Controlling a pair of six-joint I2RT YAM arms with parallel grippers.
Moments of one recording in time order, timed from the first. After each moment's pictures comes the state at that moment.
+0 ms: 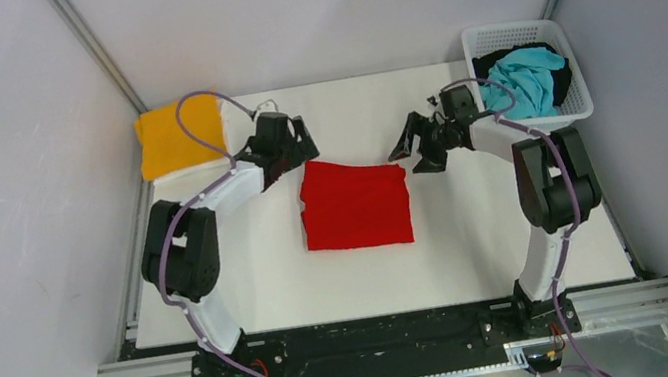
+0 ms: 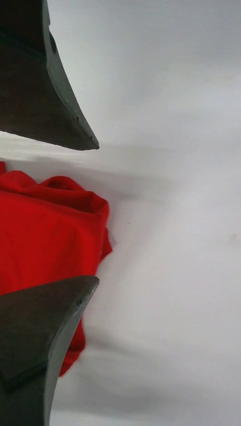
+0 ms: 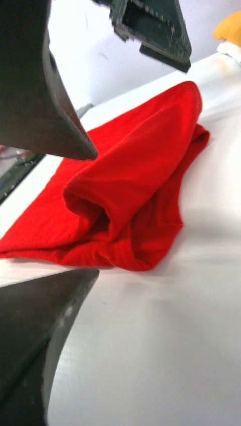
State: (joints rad) left arm -0.41 1.81 1.22 -0.13 -0.17 -0.57; right arm 0.18 1.87 1.19 -0.26 -0.59 0.63
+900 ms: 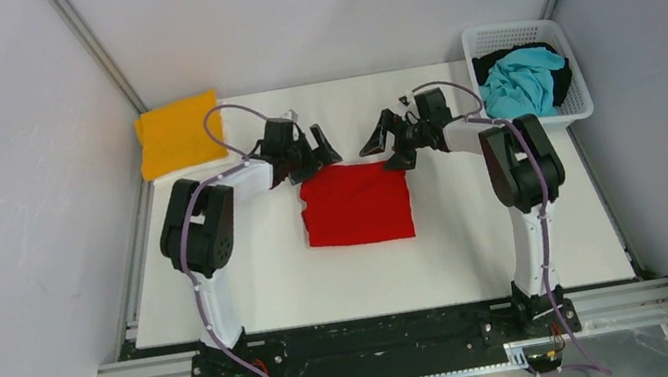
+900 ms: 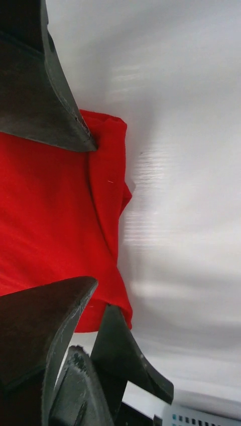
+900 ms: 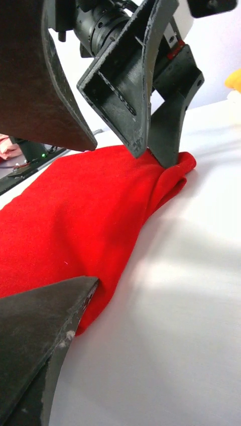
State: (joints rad) left arm -0.38 1.99 1.26 -0.03 0.22 -0.63; right arm 0.26 2.07 1.30 0.00 -0.71 0.74
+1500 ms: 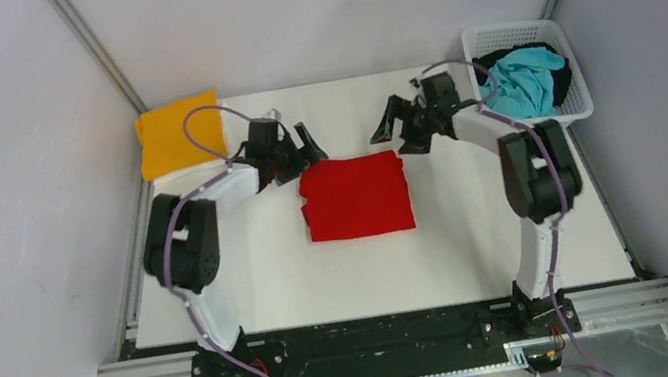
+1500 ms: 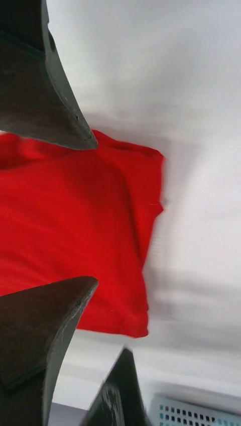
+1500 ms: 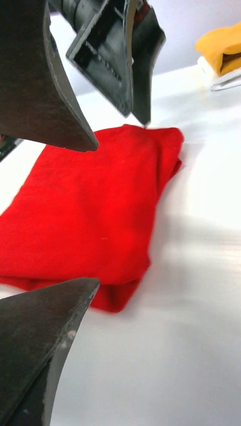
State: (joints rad) left arm -0.33 1.92 1.24 -0.06 0.20 -0.64; right arm 0.23 2.04 1.42 -0.18 -0.55 0.65
